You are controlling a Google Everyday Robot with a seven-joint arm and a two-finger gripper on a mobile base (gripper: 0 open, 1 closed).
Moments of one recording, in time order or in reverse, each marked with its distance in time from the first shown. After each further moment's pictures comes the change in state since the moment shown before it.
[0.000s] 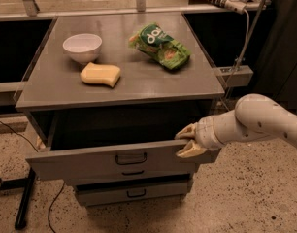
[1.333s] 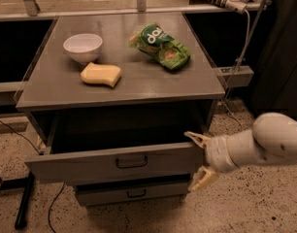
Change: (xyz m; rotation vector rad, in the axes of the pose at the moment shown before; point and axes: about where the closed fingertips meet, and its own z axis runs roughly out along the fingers) arm -0.003 0.062 -0.023 -0.037 -0.036 -0.017
